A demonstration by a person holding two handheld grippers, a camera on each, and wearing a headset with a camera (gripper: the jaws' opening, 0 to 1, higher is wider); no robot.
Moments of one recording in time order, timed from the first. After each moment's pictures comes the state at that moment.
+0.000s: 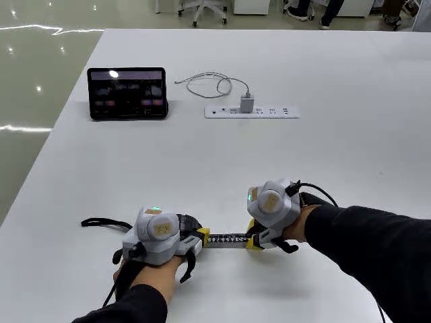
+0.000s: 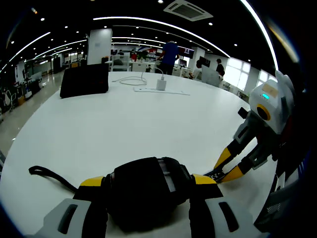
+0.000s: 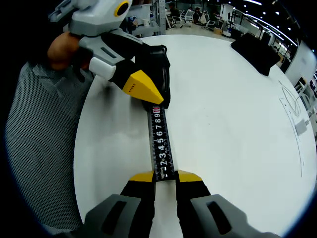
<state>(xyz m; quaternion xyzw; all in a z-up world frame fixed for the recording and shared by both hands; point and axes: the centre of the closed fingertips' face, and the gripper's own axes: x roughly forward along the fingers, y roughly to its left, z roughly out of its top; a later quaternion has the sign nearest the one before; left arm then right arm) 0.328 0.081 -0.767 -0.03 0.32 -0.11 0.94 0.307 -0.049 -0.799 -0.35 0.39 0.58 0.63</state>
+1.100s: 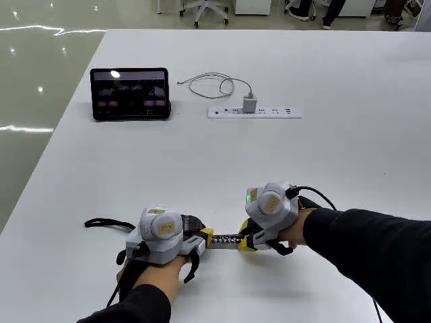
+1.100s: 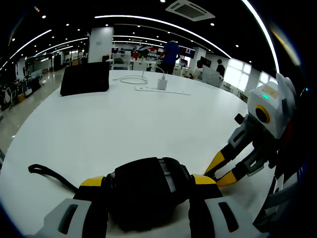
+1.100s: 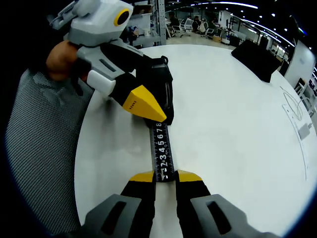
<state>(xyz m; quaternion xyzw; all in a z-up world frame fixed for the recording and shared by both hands) 0.327 0.081 -0.767 -0.04 0.33 -0.11 0.94 0.306 -0.022 -0.797 -0.31 0.37 0.60 0.65</state>
